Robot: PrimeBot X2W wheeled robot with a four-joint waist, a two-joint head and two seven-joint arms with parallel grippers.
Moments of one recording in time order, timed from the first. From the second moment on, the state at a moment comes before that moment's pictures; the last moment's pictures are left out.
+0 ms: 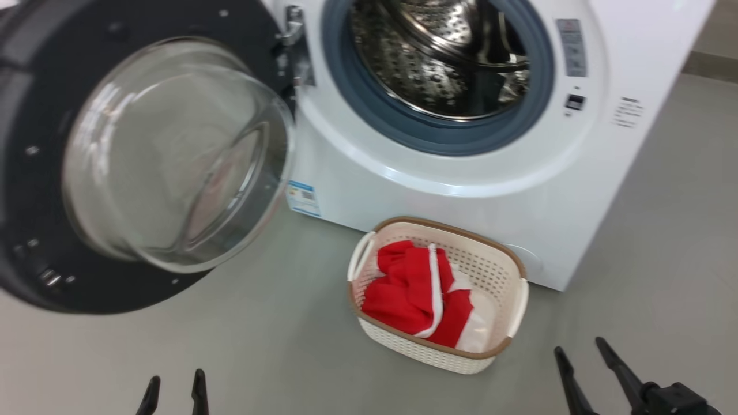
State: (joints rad) left arm 0.13 0.04 0.03 0.19 -0.27 -0.02 -0.26; right arm 0.17 -0.11 0.03 0.18 0.27 0.12 -0.26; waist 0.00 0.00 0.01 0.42
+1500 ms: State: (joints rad) left arm -0.49 0.33 0.40 0.08 -0.47 -0.12 -0.26; right arm 0.10 -0.09 0.05 0.19 0.27 0.12 -0.26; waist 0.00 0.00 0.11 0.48
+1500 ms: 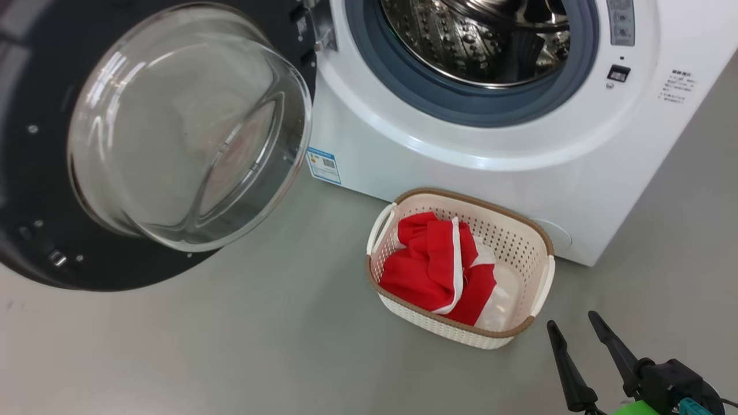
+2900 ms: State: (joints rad) left arm -0.79 0.61 0.16 0.82 -1.23 -0.12 0.52; right arm 0.06 -0.12 0.04 0.18 0.25 0.12 -0.26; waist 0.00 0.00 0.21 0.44
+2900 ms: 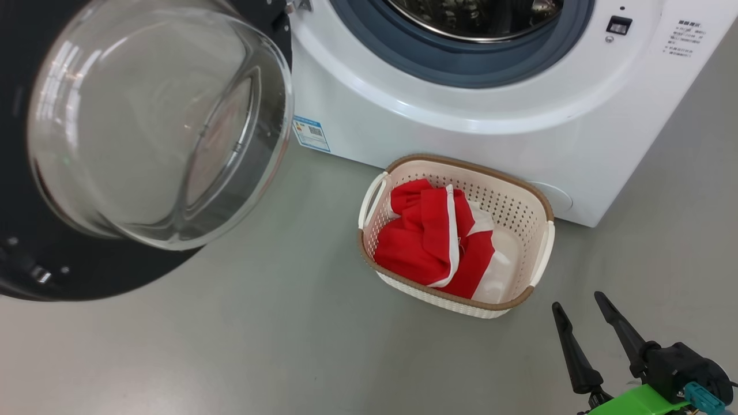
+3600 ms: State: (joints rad) left arm -0.51 0.63 0.03 0.34 -1.43 -0.12 0.62; right arm 0.07 -0.10 0.04 0.18 0.25 0.12 -0.26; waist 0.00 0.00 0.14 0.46
